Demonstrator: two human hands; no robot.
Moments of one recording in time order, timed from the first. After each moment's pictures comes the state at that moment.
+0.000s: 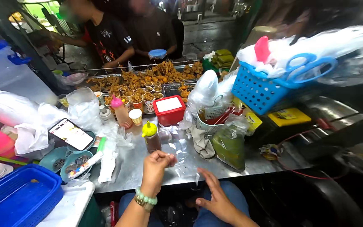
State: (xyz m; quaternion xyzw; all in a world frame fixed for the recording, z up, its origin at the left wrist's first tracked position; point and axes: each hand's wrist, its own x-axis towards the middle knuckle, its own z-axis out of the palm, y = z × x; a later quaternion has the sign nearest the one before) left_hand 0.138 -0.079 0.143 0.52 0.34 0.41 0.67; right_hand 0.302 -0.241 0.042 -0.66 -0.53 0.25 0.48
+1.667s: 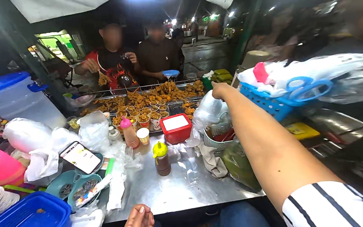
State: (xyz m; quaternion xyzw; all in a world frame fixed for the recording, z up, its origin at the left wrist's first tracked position) left_hand 0.022 -0.101 0.100 0.46 0.30 0.48 0.69; right_hand 0.481 0.026 0.324 -0.91 -0.40 0.07 0.08
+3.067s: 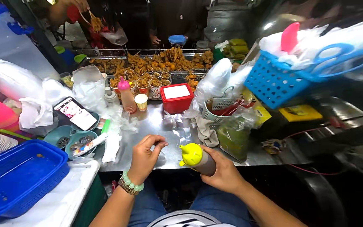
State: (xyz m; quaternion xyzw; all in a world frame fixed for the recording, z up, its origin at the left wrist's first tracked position) left_hand 0.086 -0.056 0.139 0.79 0.21 0.49 0.29; right_hand 0.313 -0.218 0.100 -0.65 -0.64 0.07 0.40
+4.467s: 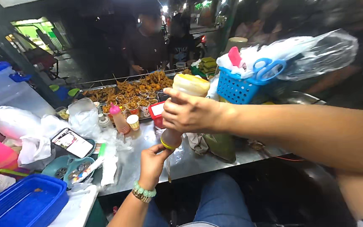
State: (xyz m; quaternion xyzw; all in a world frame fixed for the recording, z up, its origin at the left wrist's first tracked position) left_hand 0.129 -0.091 0.190 0.63 0.34 0.41 0.57; right_hand 0.300 -0.144 0.334 -0.32 -0.82 -0.48 -0.03
